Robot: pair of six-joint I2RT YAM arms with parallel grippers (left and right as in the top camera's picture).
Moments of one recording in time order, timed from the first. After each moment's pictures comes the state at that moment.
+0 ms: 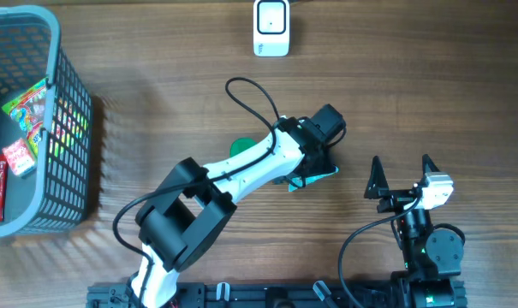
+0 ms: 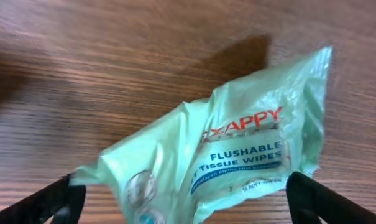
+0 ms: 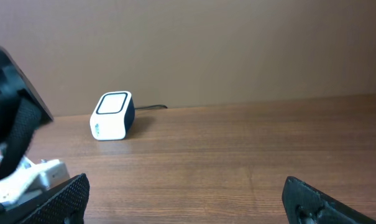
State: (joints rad) left arm -0.85 2.03 1.46 -0.79 0.01 -1.01; right arm 0.06 0.02 0.01 0.00 0.00 0.11
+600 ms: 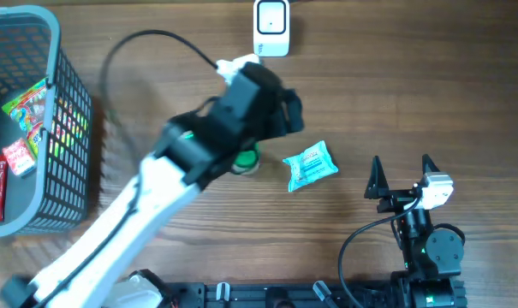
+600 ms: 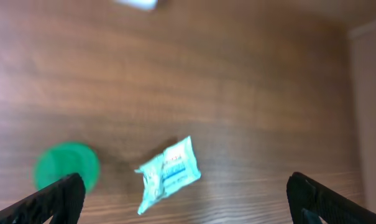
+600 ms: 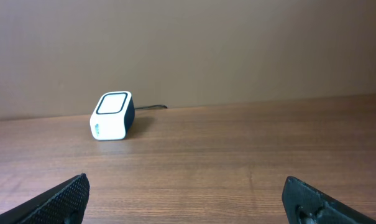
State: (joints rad) left arm -0.68 1.41 1.46 -0.83 -0.09 -0.80; right arm 0.06 0.02 0.01 0.00 0.00 0.11
